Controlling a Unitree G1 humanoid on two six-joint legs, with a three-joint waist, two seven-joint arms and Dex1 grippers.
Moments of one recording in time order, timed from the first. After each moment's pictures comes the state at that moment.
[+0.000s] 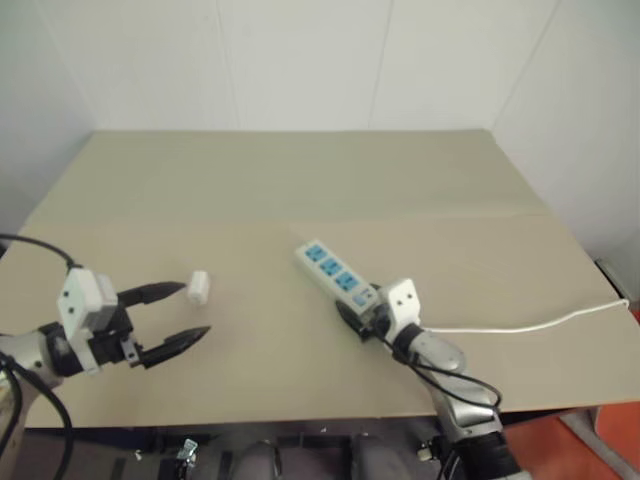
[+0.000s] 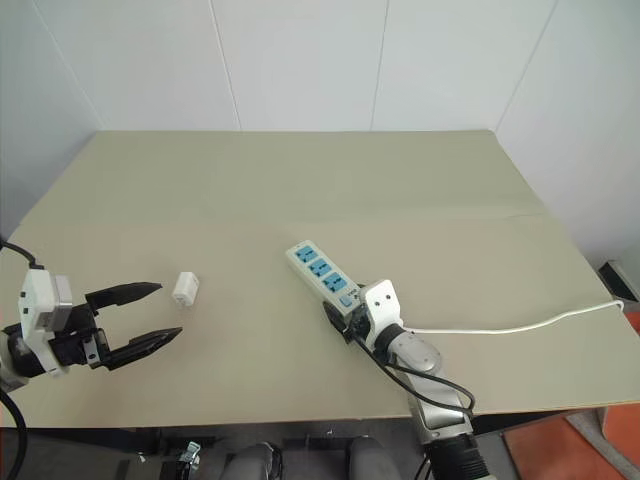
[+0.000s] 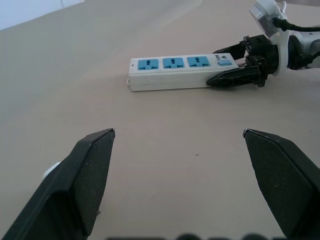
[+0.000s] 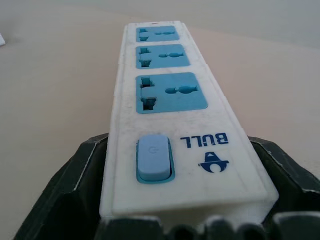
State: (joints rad) left arm 0.20 0.84 0.53 -0.42 -0.66 0.41 -1.06; right arm -0.18 -0.16 0.14 -0.02 0.10 0.20 0.44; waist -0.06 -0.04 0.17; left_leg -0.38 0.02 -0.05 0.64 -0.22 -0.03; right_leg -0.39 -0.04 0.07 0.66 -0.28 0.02
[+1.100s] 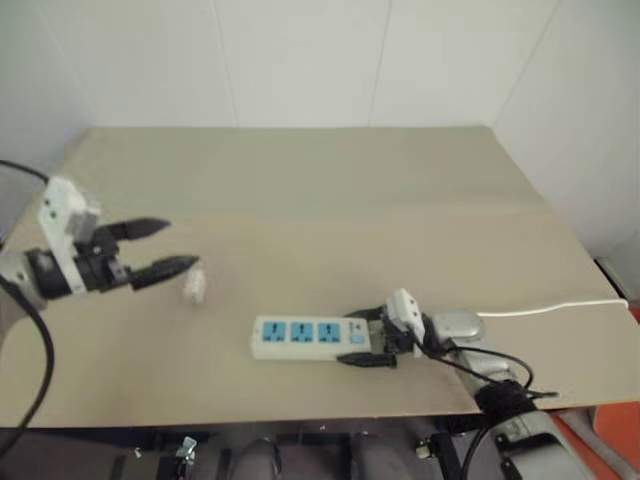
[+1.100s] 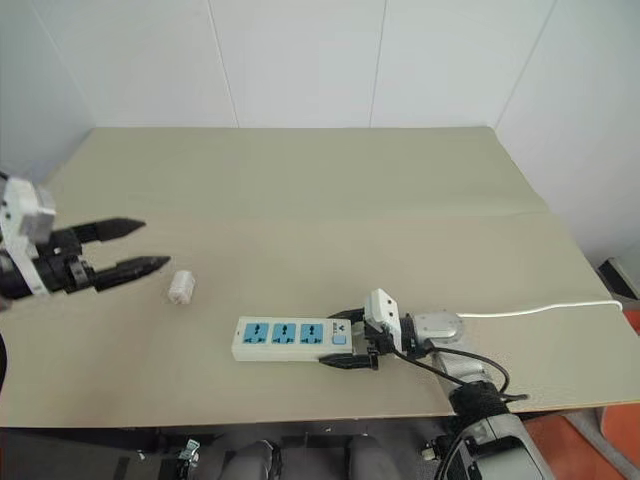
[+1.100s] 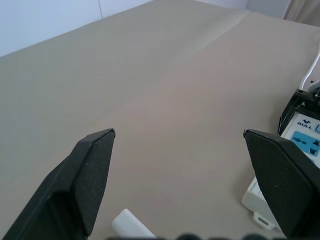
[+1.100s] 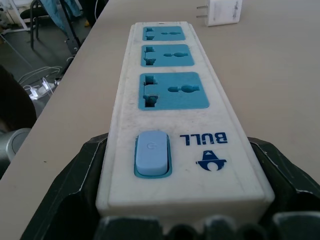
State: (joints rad) left arm -0.32 1.08 0.41 -0.23 -0.75 0.82 -0.92; right arm -0.43 -0.39 0.21 0.40 0.28 -0.15 1.37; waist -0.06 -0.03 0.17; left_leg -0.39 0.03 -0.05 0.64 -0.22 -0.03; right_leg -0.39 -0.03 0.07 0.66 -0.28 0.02
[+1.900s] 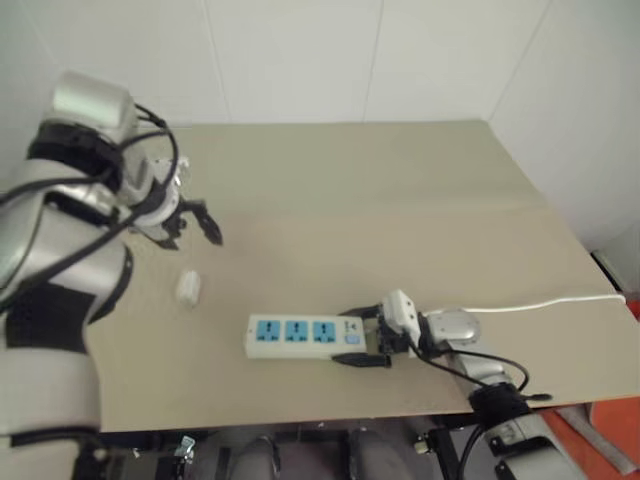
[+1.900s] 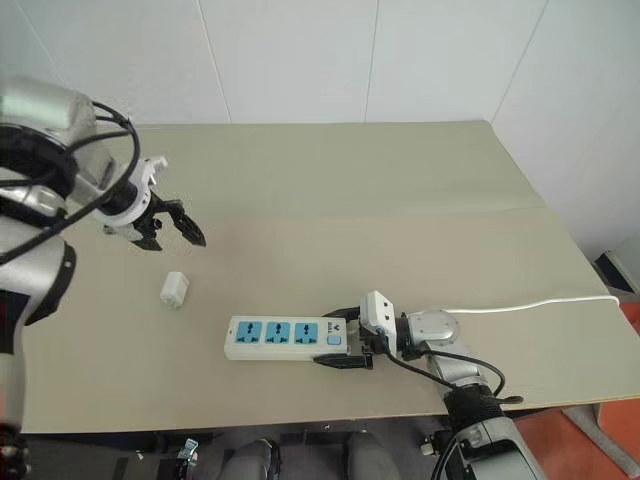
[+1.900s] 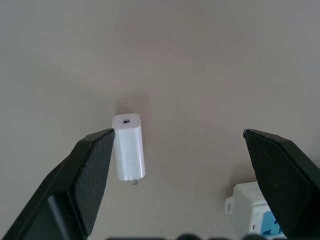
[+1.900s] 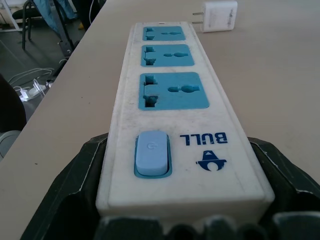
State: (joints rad) left arm -1.64 0.70 -0.78 1.17 -0.65 1.61 -0.58; right arm -0.39 -0.37 0.20 0.33 0.26 -0.17 1.34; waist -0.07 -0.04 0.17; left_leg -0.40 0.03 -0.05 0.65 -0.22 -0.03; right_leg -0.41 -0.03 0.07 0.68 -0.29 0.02
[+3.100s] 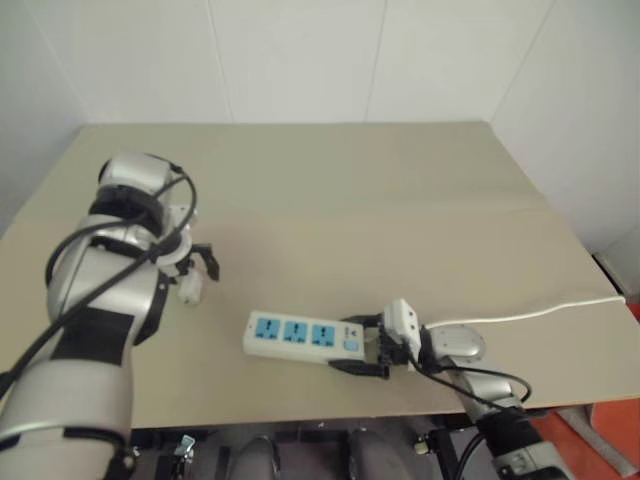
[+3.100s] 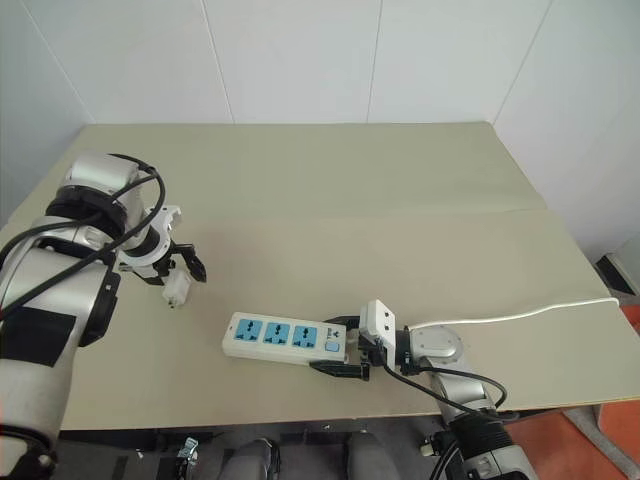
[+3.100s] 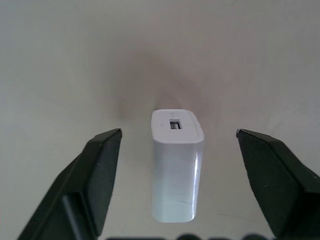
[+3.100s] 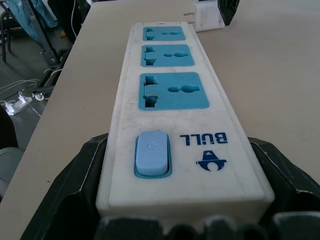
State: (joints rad) left arm -1.43 0.59 -0.37 1.17 -0.19 1.55 -0.53; right arm -0.26 -0.38 0.20 0.15 0.26 -0.06 1.23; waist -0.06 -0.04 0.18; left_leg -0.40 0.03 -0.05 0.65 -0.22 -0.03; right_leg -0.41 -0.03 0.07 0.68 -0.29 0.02
